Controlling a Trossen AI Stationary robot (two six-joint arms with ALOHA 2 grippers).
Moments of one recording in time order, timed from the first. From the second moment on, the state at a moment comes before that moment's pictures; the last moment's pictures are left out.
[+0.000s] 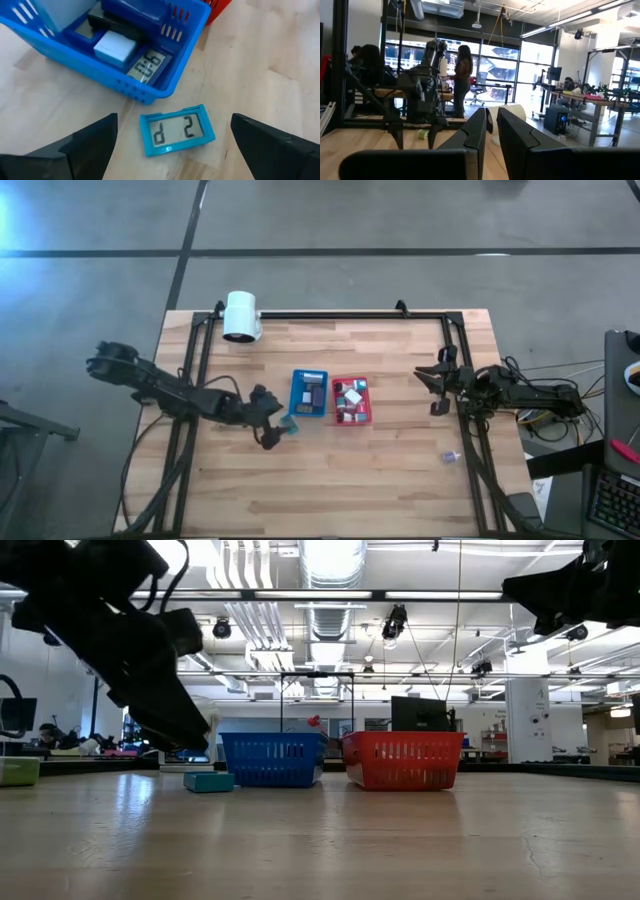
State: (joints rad) left arm -0.25 1.34 0.43 0.11 -0.29 -0.53; right arm -0.01 0.01 0.04 0.24 0.19 -0.13
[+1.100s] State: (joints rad) left arm -0.23 1.64 0.70 -0.19 -0.26 -0.67; right arm -0.01 0.02 0.04 0.24 0.19 -0.14
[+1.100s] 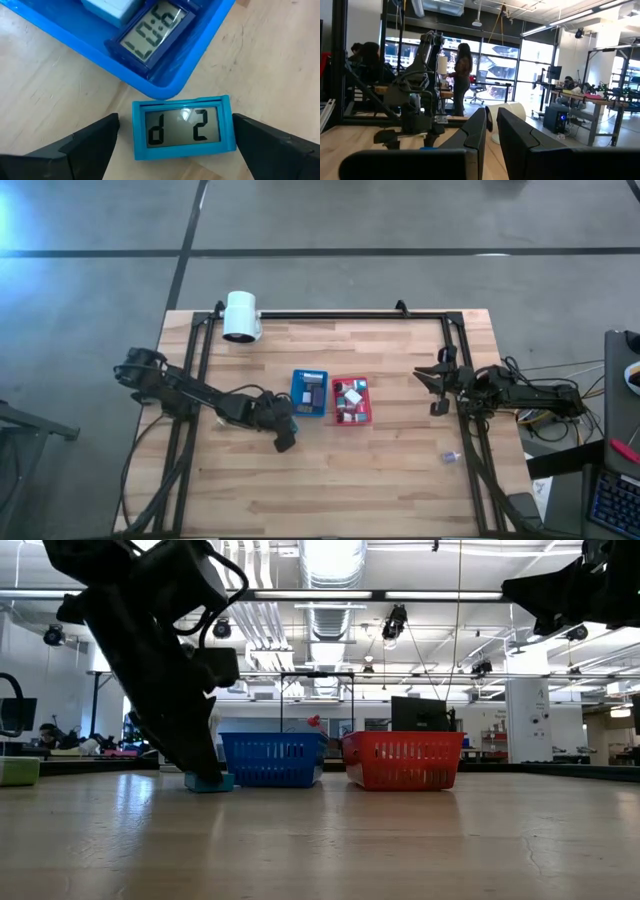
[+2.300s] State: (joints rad) left arm -0.31 1.46 0.69 -0.37 -0.16 -0.58; right arm -0.01 0.02 0.04 0.21 0.19 -0.13
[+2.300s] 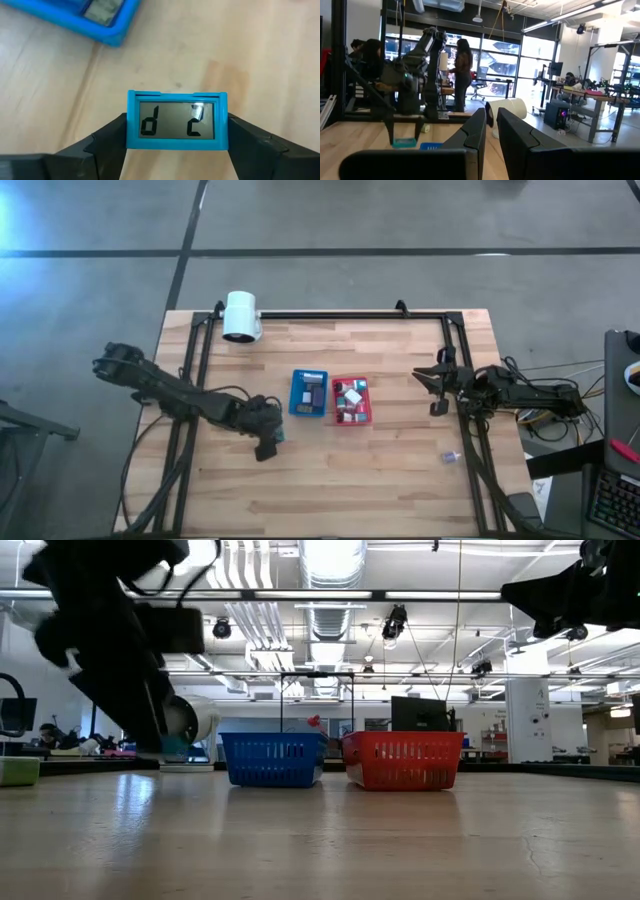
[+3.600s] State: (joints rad) left arm -0.23 0.23 0.35 -0.08 -0.24 0.22; right arm -0.01 0.02 0.04 0.22 0.19 -0.13
